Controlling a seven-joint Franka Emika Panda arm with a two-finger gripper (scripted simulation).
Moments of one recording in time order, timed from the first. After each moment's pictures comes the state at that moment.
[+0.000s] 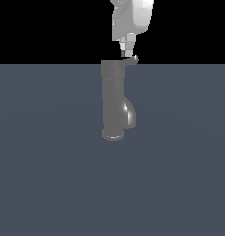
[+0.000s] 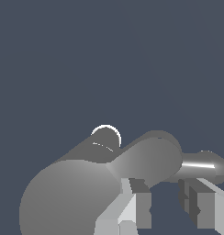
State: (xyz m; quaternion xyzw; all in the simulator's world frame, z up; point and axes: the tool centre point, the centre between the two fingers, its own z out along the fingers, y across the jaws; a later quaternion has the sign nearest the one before) arm -0.021 -0.035 0.314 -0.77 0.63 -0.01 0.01
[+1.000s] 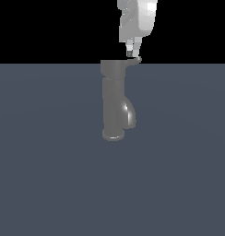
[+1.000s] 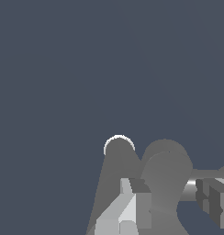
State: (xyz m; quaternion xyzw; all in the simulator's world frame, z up) arm 0.026 -0.057 0.314 -0.77 0.64 -0.01 0.01
